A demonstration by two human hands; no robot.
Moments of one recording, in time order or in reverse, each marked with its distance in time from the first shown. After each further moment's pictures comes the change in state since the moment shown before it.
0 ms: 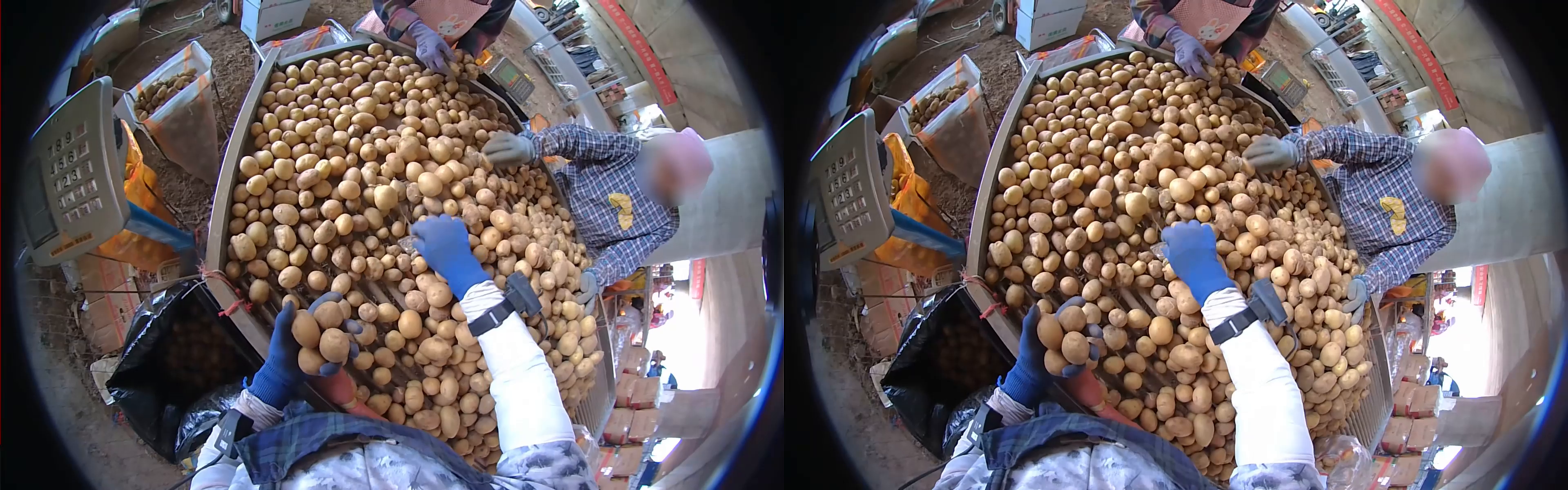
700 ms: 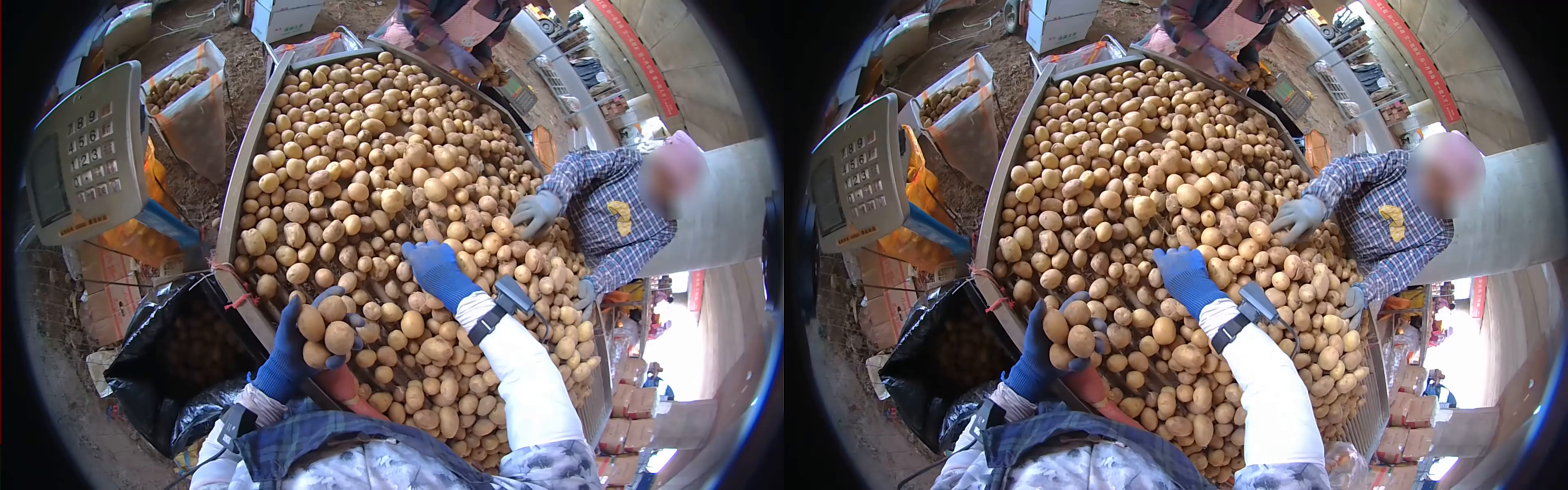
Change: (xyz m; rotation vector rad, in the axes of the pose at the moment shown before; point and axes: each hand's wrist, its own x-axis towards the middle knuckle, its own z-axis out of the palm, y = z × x) left_hand -0.003 0.000 0.002 -0.013 -0.022 0.018; right_hand -0.023 -0.031 0.011 -0.065 -0.078 -0.100
